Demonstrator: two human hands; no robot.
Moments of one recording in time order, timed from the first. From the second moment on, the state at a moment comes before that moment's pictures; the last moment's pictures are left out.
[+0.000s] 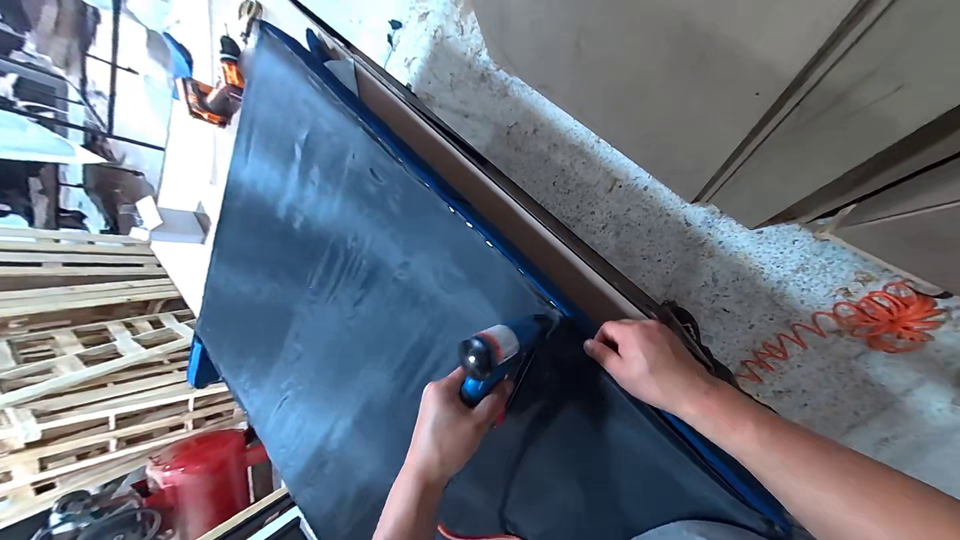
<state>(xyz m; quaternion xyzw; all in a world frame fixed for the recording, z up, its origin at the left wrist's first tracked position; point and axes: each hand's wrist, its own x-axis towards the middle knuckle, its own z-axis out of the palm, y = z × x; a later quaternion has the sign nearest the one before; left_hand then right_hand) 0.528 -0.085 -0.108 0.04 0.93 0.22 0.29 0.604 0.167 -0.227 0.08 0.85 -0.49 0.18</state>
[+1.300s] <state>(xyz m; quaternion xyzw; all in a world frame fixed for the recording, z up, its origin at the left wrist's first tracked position) 0.615 -0.032 -0.115 0.13 0.93 0.10 0.34 0.720 0.202 -0.259 -0.01 0.86 -0.49 0.14</state>
